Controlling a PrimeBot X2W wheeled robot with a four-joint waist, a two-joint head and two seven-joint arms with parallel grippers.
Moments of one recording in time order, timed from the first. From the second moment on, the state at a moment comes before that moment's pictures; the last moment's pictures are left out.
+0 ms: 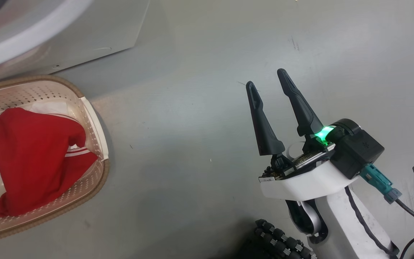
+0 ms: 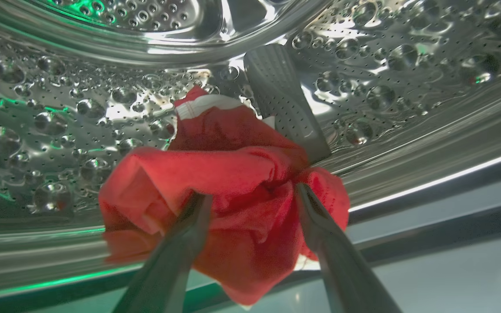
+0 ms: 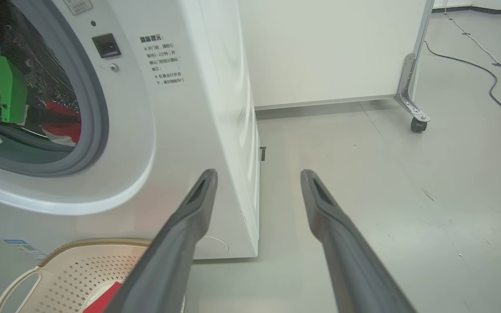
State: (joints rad) left arm -1.05 0.58 -0.06 0.41 -0.32 -0.09 0.67; right arm -0.29 -0.05 0.48 -0.12 0.42 -0.04 -0.26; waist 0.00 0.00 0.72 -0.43
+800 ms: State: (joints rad) left arm -1.09 0.59 -0.05 0.50 -0.32 -0.07 0.75; right arm -0.32 -0.05 0.49 -0.11 0.43 -0.05 -0.26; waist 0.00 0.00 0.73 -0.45
